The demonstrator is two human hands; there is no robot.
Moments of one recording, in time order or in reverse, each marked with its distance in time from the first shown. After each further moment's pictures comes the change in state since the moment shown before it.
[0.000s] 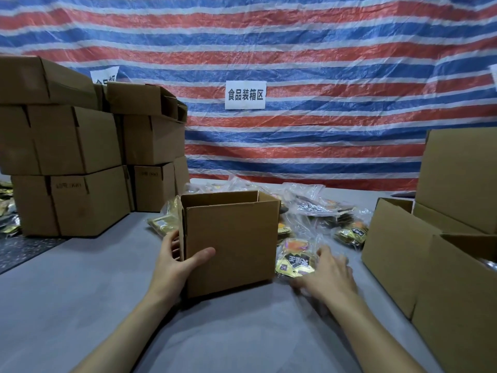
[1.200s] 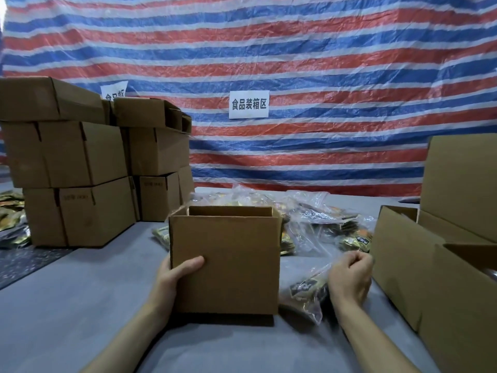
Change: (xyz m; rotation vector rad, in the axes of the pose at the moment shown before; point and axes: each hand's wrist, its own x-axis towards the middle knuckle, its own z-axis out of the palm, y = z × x) left_hand -0.001 -0.002 -0.006 -0.247 -0.091 -0.079; right_hand 0.031 0.009 0.010 0.893 0.585 0.166
